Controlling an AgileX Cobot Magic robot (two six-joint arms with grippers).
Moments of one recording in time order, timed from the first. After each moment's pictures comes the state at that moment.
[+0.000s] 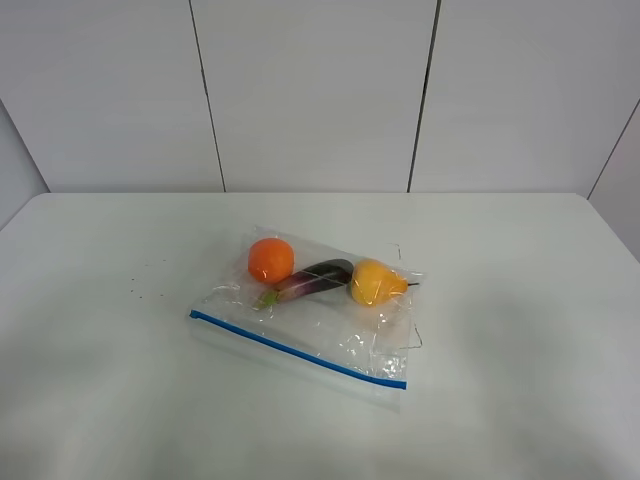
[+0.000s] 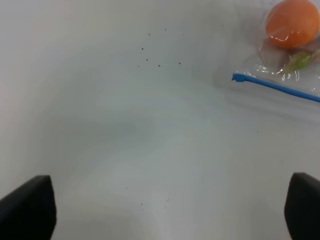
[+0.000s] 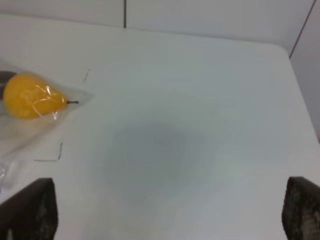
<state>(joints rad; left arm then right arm) 0.12 0.00 -0.50 -0.07 1.06 0.13 -0.03 0.00 -0.50 0.06 1.02 -0.10</state>
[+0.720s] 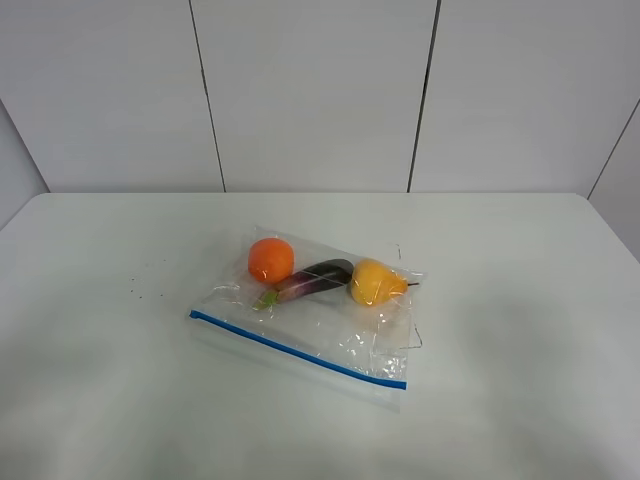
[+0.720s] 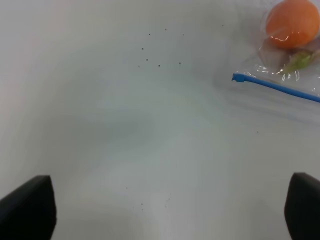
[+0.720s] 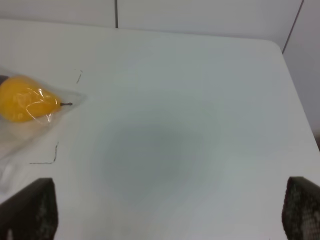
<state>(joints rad) 0.12 0.00 -0.50 -0.07 1.06 0.13 -0.03 0.00 -0.50 0.04 1.02 -0.07</state>
